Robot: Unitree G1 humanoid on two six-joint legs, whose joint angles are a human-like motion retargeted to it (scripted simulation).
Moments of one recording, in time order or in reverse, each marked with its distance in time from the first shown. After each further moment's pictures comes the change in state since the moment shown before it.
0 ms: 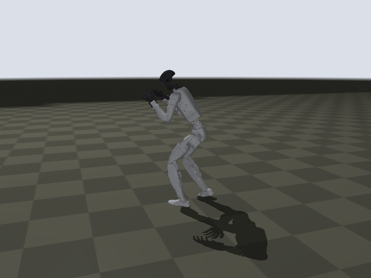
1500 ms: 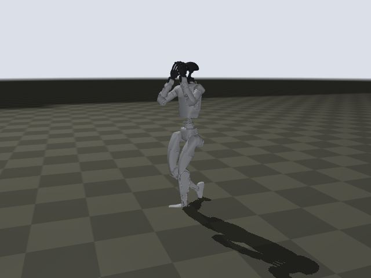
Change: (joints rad) left arm -0.003 -0.089 0.003 -0.116 -0.358 -0.140 0.290; right arm -0.152 0.049 0.153 -0.150 0.131 -0.038 -0.534; waist -0.092 0.151 -0.508; left_leg 0.609 -0.268 -0.243 -0.633 0.250 -0.121; right_leg 0.511 0.236 0.095 -0.275 0.875 0.258
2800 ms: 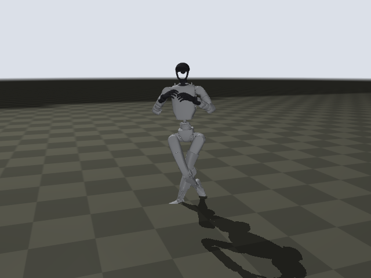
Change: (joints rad) left arm 0.477 0.077 -0.133 0.417 0.221 -0.067 -0.416; right arm 0.481 -0.064 0.049 0.488 0.267 -0.009 0.659; waist 0.022 -0.139 -0.003; left_leg 0.222 -0.190 -0.293 -0.453 0.425 0.000; right_leg -0.118 0.387 0.212 -0.016 0.000 0.232
